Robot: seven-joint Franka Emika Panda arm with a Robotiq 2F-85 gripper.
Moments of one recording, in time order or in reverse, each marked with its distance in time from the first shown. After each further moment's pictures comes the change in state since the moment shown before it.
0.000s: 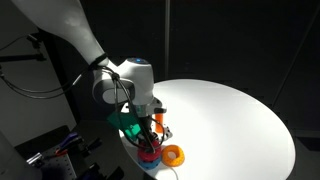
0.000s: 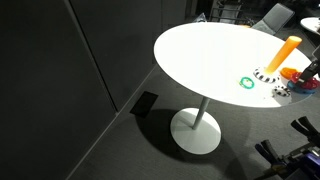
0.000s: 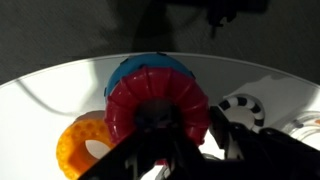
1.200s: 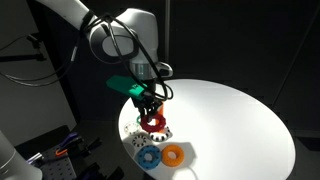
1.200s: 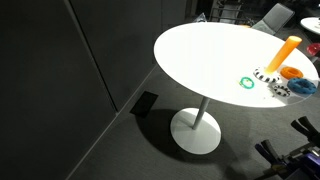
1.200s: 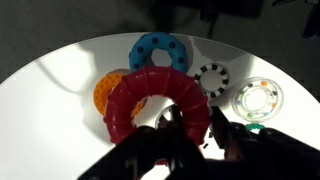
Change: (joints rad) arm 0.027 -0.275 -0.015 0.102 -0.082 -0.373 0.015
